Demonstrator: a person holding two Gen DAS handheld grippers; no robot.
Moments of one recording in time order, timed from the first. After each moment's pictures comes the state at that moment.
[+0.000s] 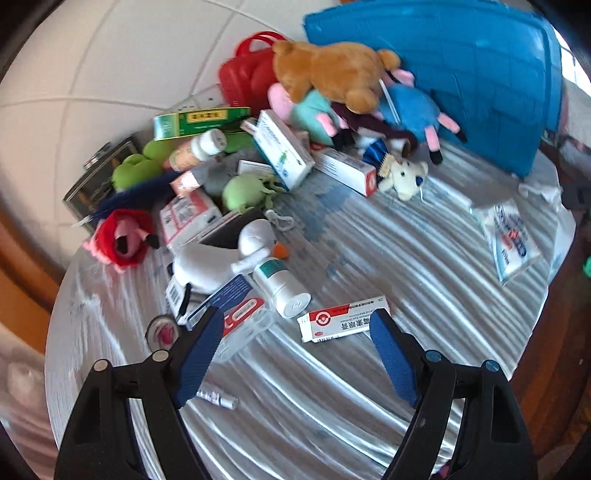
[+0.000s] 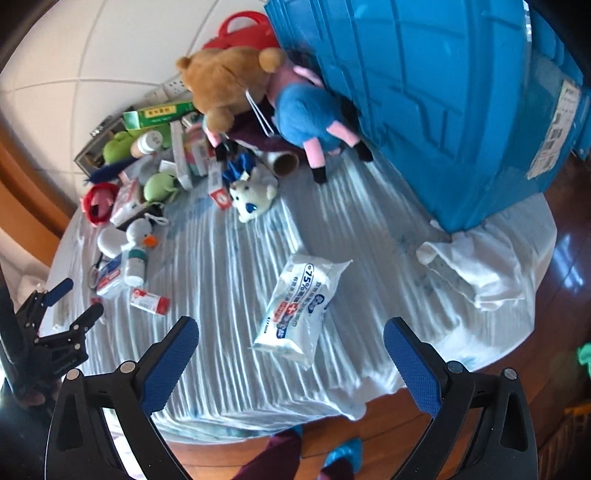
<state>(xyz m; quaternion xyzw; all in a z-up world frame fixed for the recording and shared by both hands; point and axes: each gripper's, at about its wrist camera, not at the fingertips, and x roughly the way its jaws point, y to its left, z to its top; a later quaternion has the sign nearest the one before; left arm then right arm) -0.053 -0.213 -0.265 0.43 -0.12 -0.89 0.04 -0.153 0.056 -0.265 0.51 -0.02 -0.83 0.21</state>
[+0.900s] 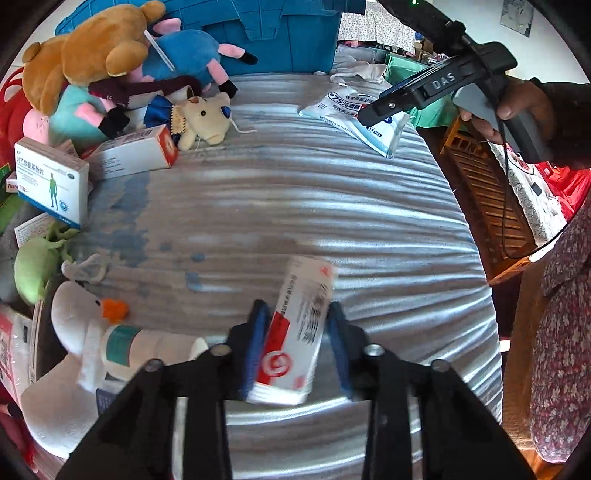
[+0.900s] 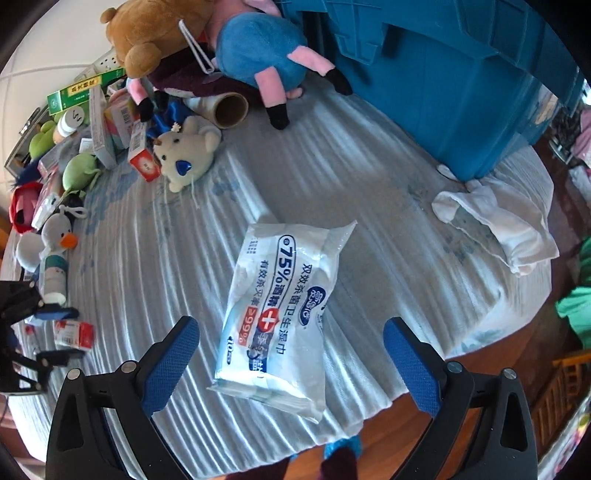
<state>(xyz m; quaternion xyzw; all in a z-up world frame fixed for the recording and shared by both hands) -0.109 -0.227 -0.331 0.46 -0.23 -0.75 -0.41 -0.176 0.027 -0.345 0.55 -0.01 -0.83 0.09</state>
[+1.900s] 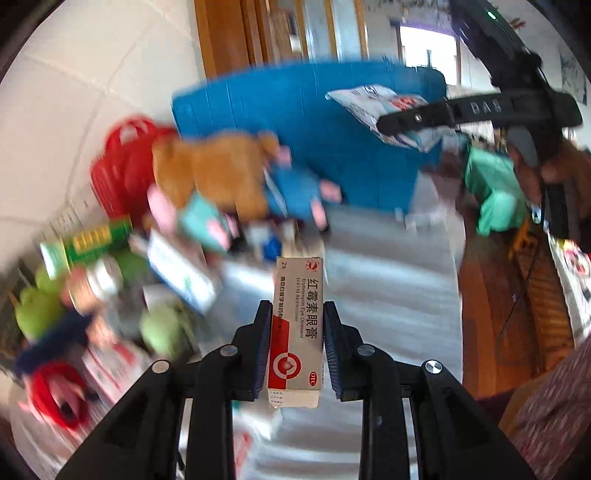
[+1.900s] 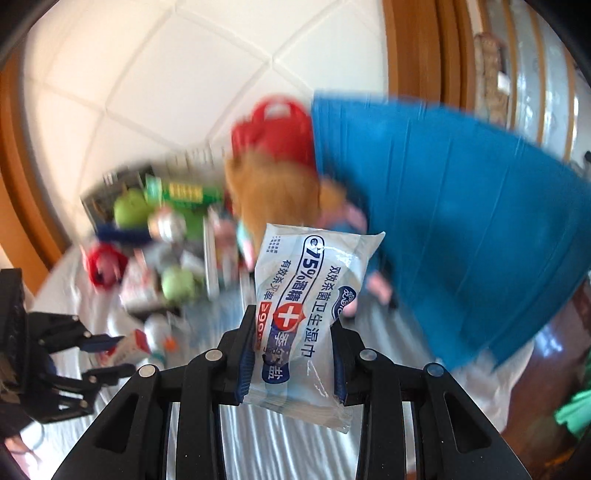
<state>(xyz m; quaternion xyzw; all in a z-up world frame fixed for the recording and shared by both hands) -0.111 -0.223 -0.184 0.32 -0.15 -0.90 -0.26 -0.169 -0.024 -0.141 0.33 0.03 -0.92 0.19</state>
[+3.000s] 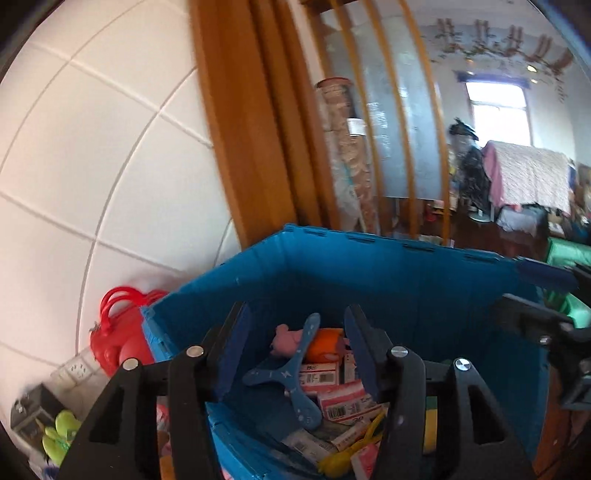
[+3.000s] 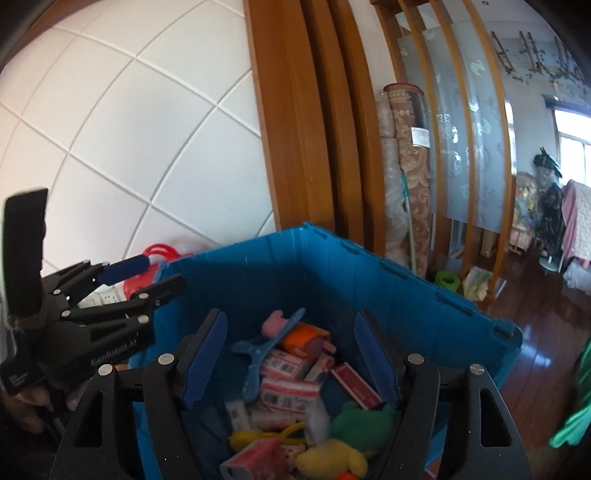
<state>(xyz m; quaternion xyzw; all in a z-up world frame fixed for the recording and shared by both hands) -0.389 0.098 0.013 0.20 -0.12 -0.97 -0.11 -0.339 0.243 -0.006 0.20 -0.05 -0.97 0.11</state>
